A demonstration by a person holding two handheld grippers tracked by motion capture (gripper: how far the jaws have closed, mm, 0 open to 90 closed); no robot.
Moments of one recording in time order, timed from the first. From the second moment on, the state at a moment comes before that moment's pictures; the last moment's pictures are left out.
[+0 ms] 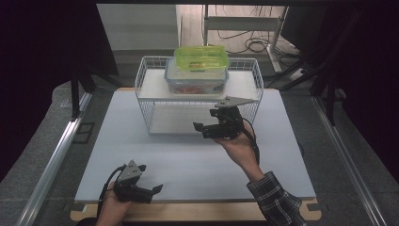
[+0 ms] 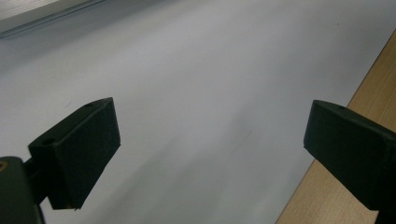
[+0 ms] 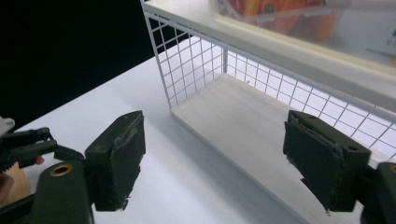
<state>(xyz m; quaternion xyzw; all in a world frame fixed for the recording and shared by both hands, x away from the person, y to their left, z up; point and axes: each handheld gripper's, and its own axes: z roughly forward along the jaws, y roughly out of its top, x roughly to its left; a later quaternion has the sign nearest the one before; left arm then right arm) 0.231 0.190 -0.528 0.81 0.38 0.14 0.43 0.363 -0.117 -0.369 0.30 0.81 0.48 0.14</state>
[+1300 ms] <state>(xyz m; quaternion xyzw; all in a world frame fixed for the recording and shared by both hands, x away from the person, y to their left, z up) 0.231 0.191 -0.529 0.81 0.38 0.14 0.43 0.333 -0.175 -0.425 0.32 0.82 0.46 0.15</state>
